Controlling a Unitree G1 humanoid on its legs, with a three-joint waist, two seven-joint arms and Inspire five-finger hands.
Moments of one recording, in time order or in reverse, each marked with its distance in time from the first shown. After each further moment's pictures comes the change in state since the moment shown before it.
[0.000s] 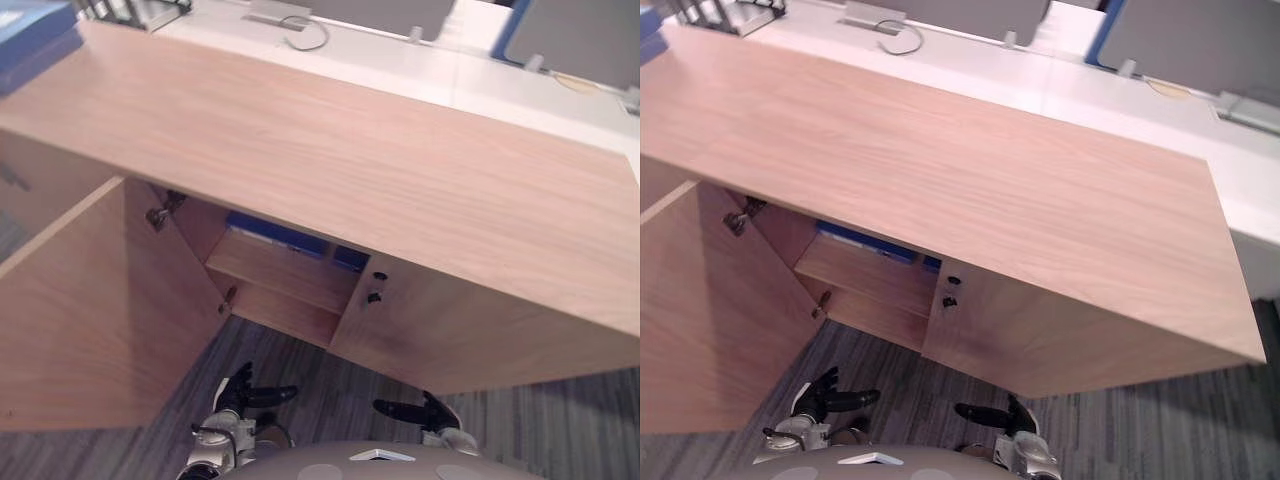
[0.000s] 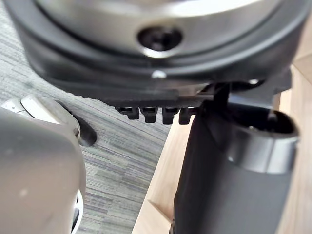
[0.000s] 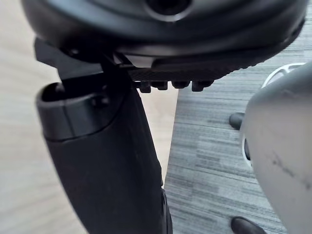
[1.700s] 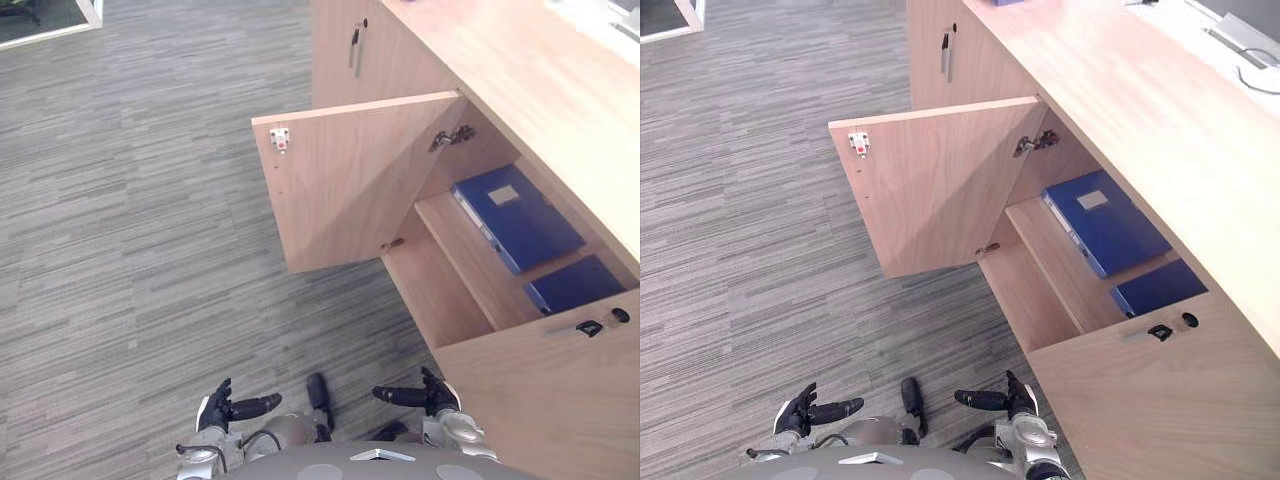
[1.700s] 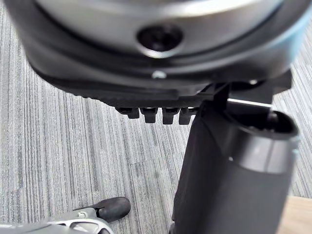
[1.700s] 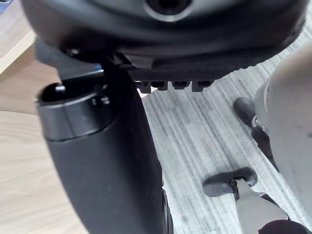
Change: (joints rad) left arm 0.062 -0.014 0.119 0.016 -0.014 -0.021 0.017; right arm -0.028 -0.036 0.040 -0.048 -0.050 -0.028 -0.014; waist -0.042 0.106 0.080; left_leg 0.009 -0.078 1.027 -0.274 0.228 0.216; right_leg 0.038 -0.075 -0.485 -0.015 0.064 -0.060
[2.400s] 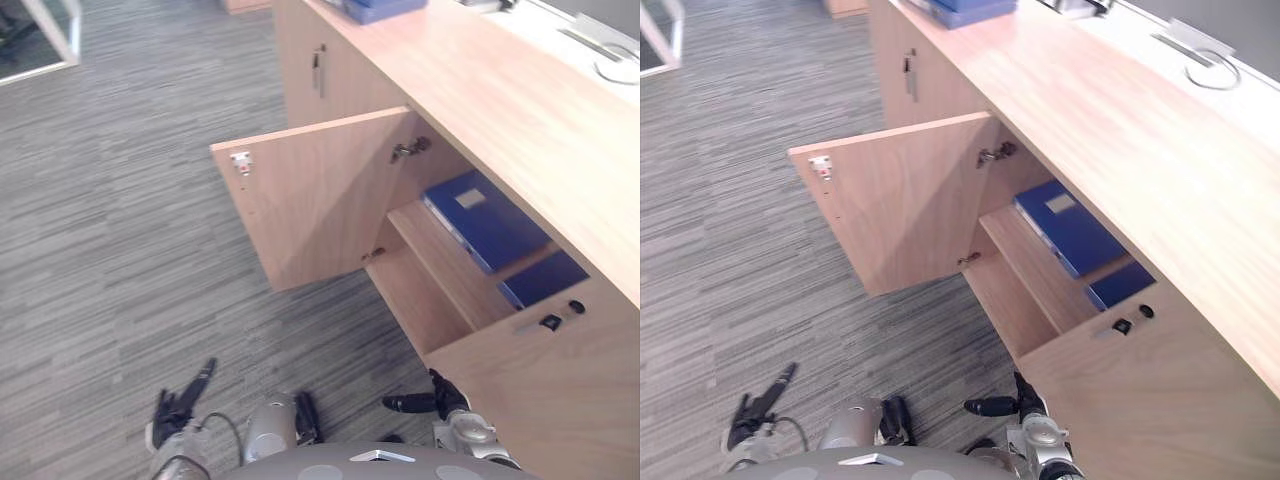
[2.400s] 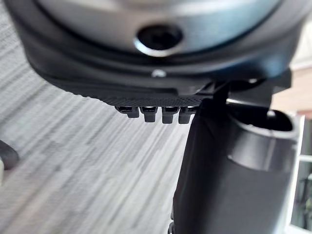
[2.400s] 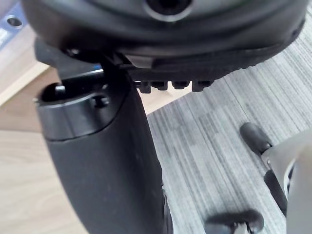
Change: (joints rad) left arm 0.071 -0.058 0.403 -0.328 -0.684 -0.028 0.075; right arm -0.012 -0.111 0.110 -0.009 -0.008 -0.004 -0.009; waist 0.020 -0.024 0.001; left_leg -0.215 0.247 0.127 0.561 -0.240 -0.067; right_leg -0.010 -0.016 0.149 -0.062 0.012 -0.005
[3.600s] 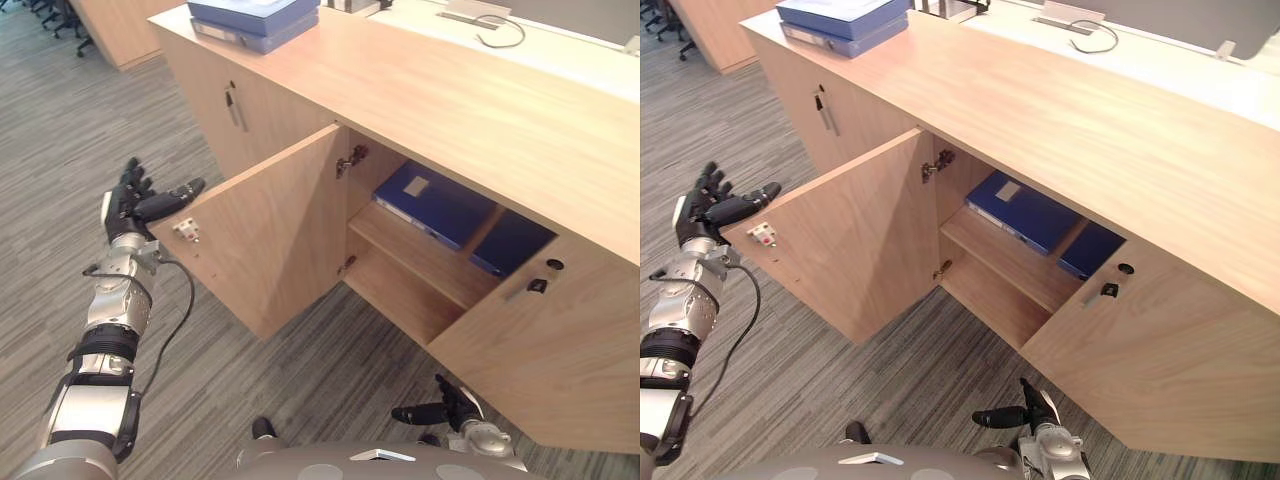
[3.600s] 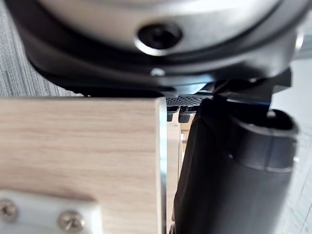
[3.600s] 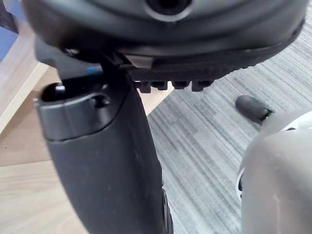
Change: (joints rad) left arm -0.601 0.615 -0.668 -0.070 -0.026 -0.001 -0.111; right arm 0.118 -0.043 0.034 -0.108 0.002 0.030 0.071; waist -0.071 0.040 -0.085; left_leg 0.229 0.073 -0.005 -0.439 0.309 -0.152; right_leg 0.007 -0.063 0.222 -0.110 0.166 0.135
